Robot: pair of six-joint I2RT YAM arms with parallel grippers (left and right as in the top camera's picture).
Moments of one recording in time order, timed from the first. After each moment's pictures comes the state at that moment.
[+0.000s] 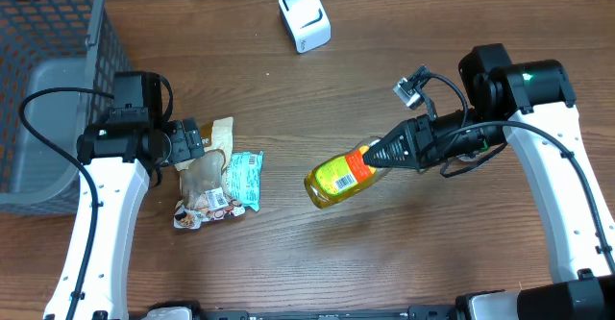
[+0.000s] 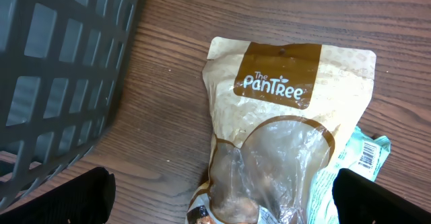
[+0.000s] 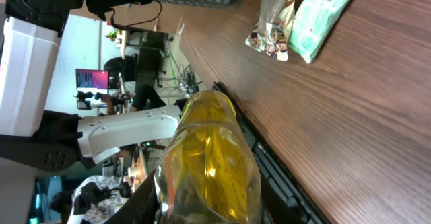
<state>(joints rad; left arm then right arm) 0.04 1.38 1.17 -0.97 -0.17 -0.25 0.13 1.56 1.54 -1.62 -1.12 -0.35</state>
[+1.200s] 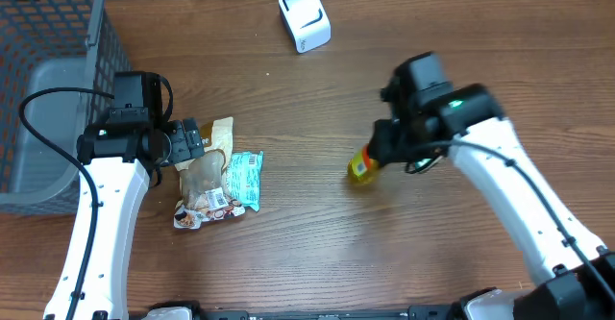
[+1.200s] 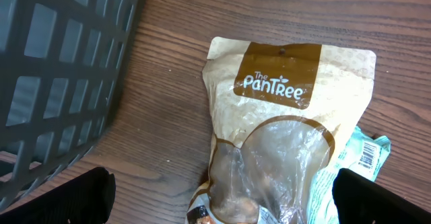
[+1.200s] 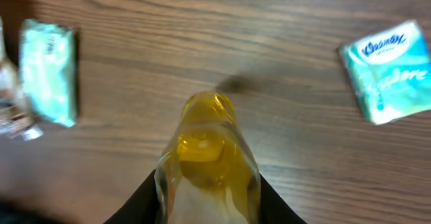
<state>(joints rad) 0.04 1.38 1.17 -0.97 -0.17 -0.25 0.42 1.56 1.36 -1.11 -0.16 0.32</state>
